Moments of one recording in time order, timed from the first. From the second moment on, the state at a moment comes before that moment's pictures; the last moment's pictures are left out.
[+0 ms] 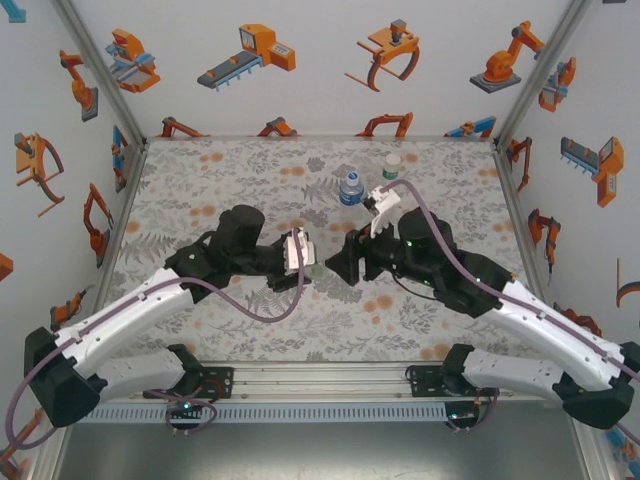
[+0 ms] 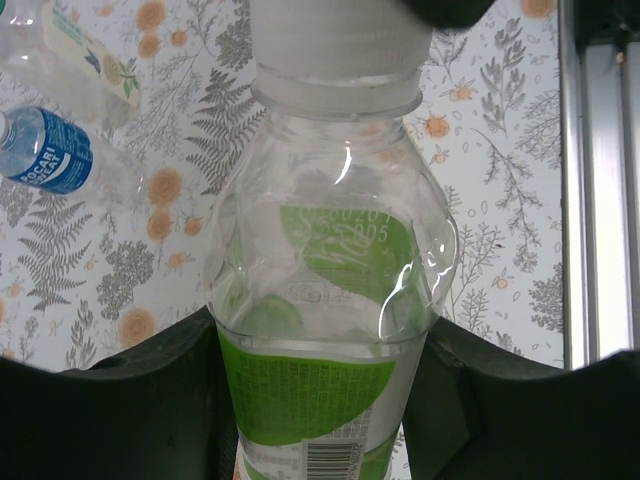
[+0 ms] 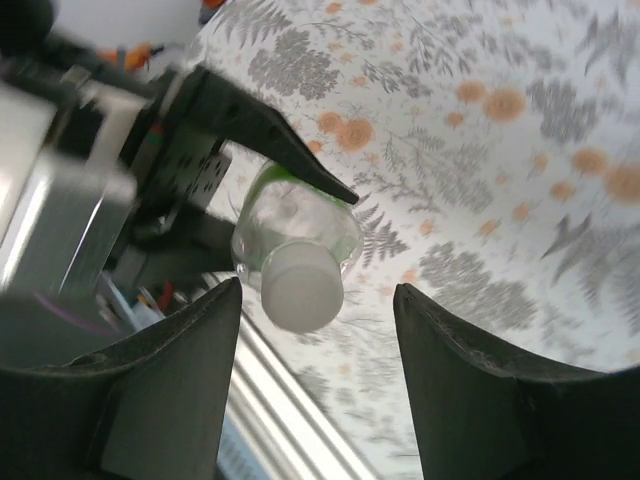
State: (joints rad) left arm -0.85 1.10 0.94 -0.40 0.49 0.60; right arm 0.98 0.96 1.11 -0.50 -0.06 0.27
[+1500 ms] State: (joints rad) left arm -0.85 1.09 0.95 -0.44 0.56 0.59; right arm 0.98 0.97 1.09 -0.48 -0.15 0.22
